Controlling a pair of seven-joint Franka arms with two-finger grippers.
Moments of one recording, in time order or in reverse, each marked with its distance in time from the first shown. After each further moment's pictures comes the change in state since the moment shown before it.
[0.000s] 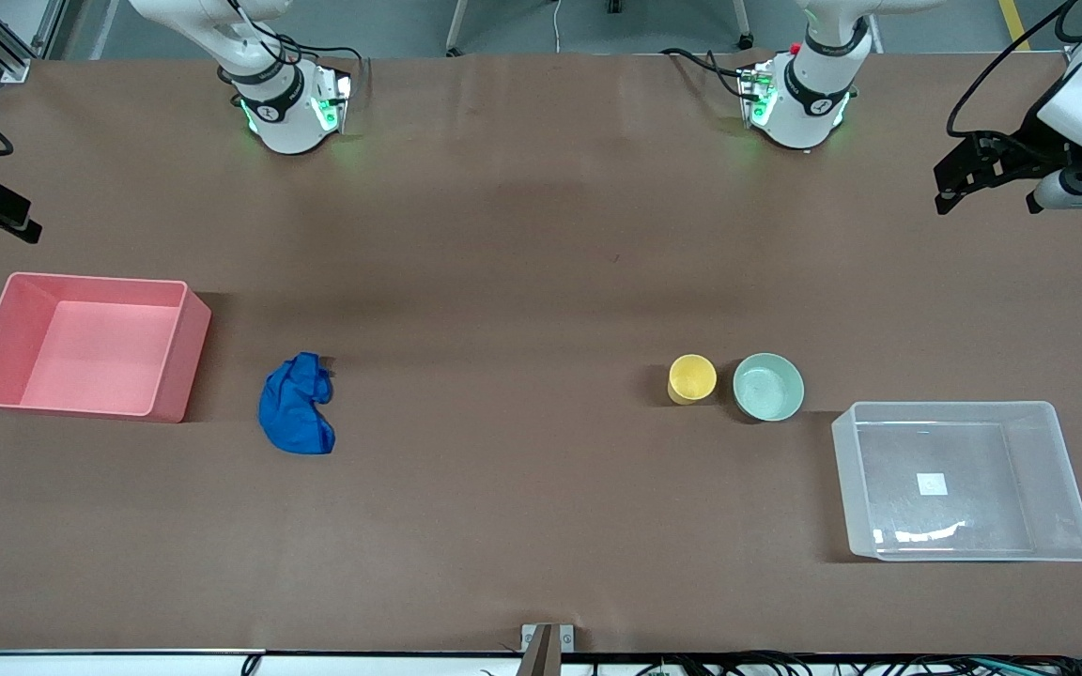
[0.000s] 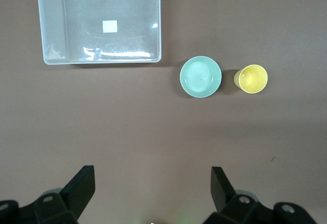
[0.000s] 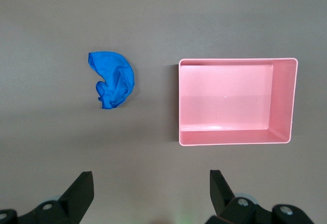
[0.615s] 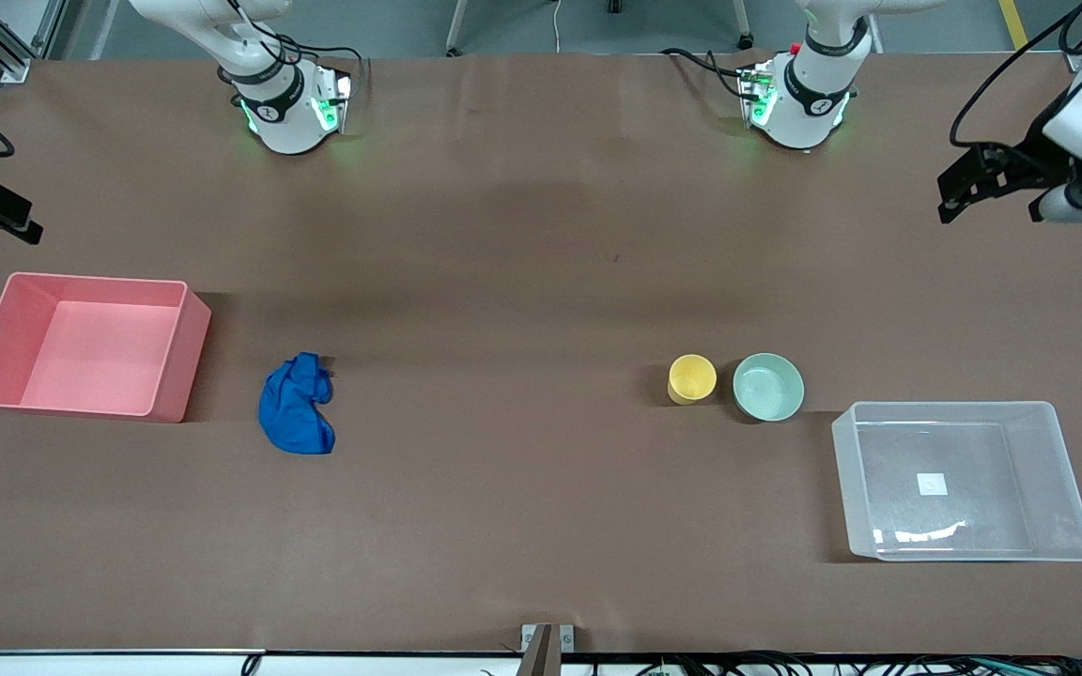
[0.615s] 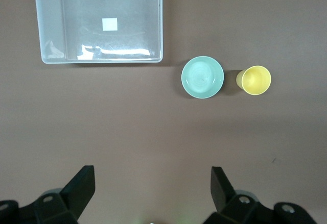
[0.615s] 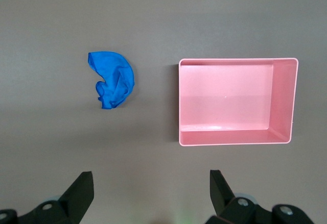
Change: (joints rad) left arm 0.002 0.058 0.008 0.020 0.000 0.011 0.000; right arm 0.000 0.000 0.000 -0.005 0.000 0.005 0.000
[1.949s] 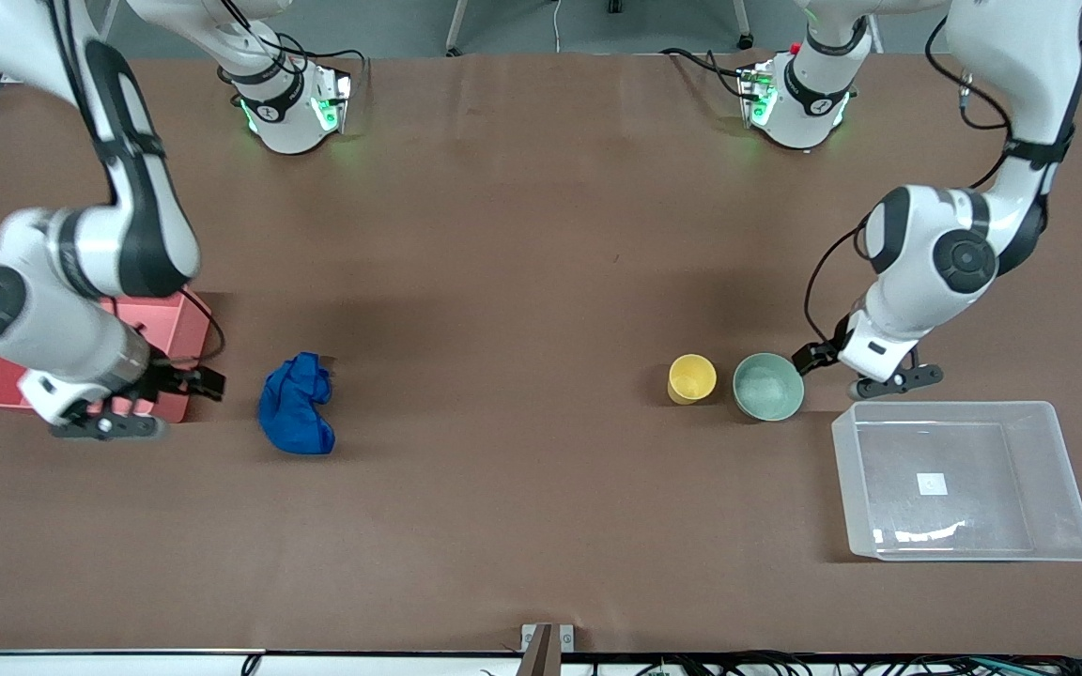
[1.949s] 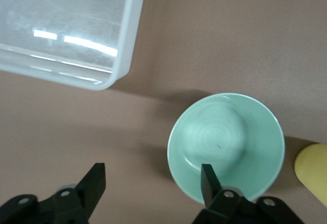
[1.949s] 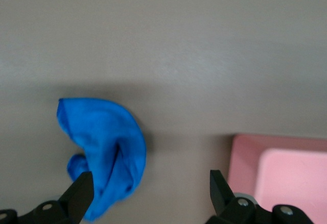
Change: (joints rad) left arm -0.006 0.387 -0.007 -0.554 0.000 1.002 -0.254; right arm 0.085 0.404 0.013 -0.346 0.001 0.797 0.030
